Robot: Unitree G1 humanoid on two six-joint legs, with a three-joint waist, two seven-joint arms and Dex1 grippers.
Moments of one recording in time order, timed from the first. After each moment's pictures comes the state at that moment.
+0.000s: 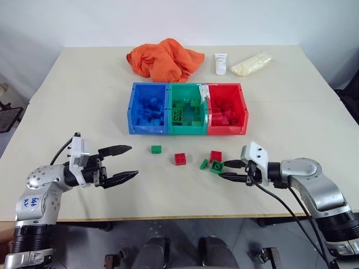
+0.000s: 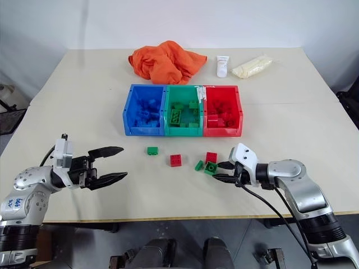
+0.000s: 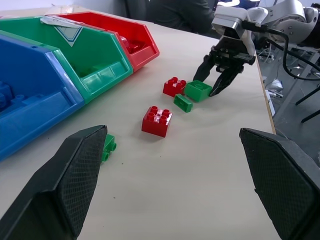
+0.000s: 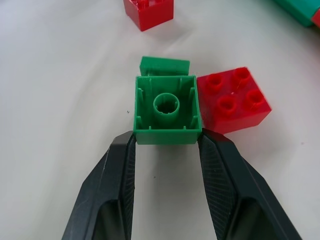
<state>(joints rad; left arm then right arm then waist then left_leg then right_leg) -0.19 0.66 0.25 0.02 -0.59 0.23 -1.24 -0.31 -0.74 0.10 -0.11 0.30 0.42 1.08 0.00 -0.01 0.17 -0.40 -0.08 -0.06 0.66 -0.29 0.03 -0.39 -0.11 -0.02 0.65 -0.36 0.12</state>
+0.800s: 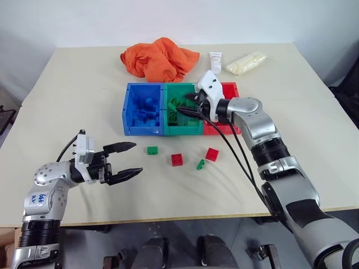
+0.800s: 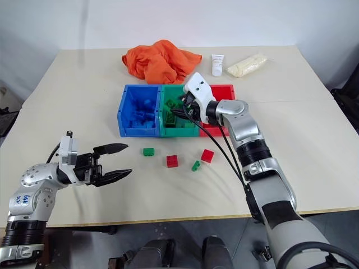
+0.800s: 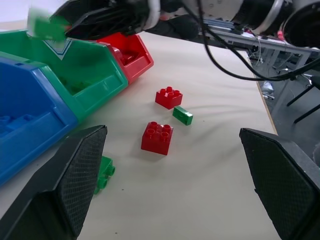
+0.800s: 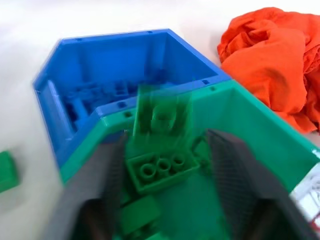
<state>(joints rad) -0.24 0.63 0.22 0.05 -0.59 0.18 -1.24 -1.10 -0.29 0.18 0.70 0.12 0.16 0.85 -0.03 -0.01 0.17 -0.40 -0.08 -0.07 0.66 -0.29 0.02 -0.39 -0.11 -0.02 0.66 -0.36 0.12</state>
